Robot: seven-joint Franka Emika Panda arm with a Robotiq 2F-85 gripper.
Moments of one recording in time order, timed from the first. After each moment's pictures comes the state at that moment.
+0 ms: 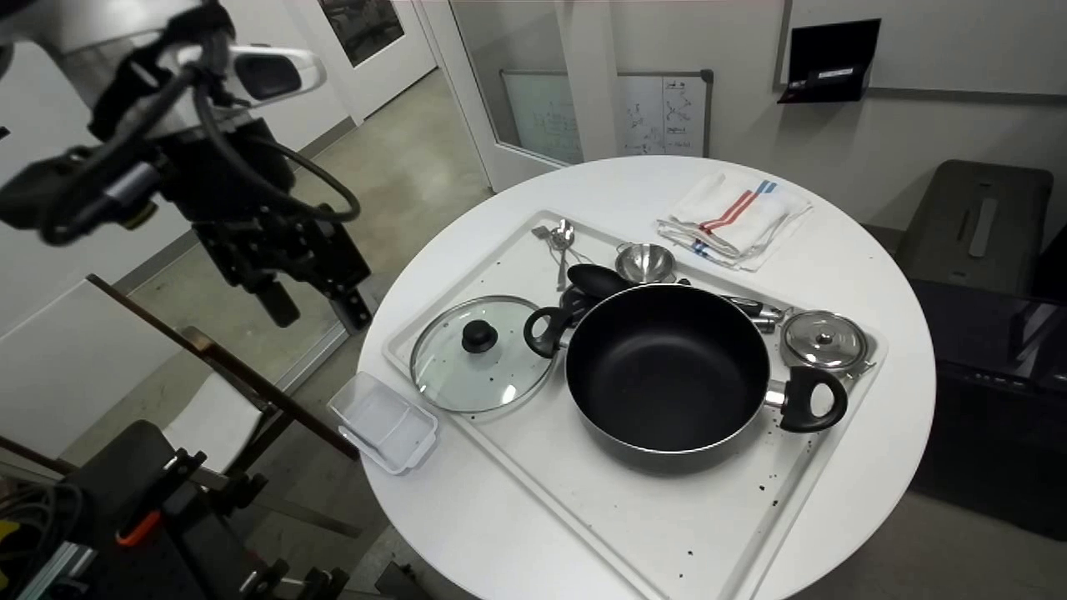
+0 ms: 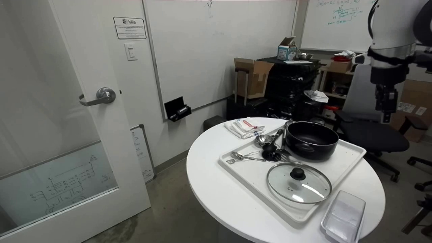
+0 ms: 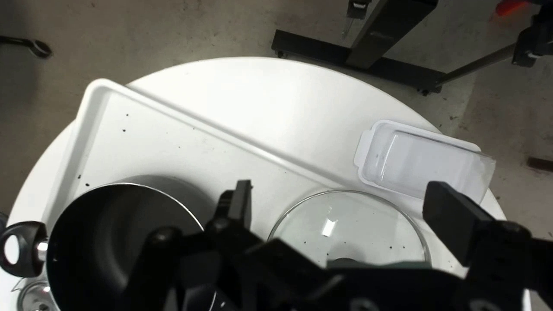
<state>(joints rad) -0.05 -0.06 -0.13 -2.49 -0.27 2.24 -0.26</state>
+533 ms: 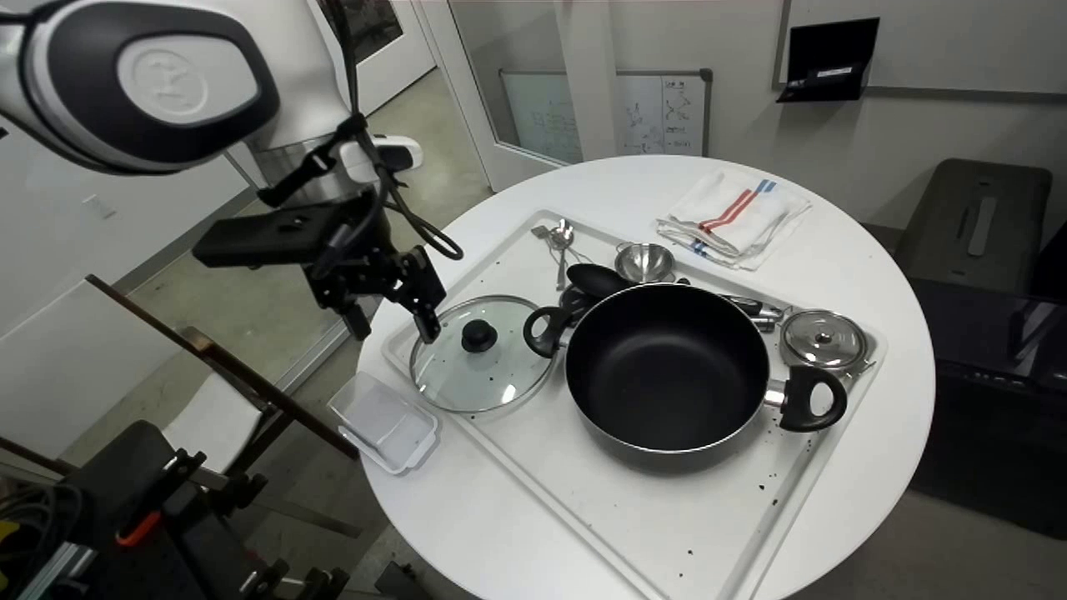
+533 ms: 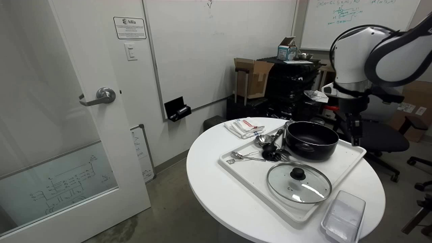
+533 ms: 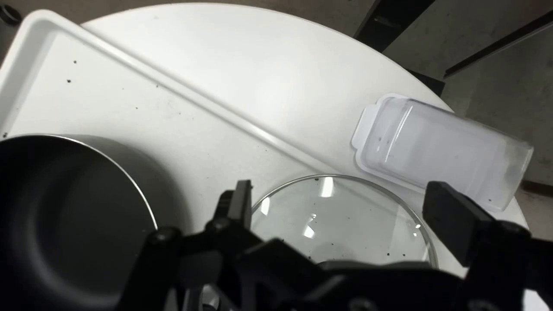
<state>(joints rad) -0.05 0.29 -0.07 -2.32 -0.26 2.36 -0.28</state>
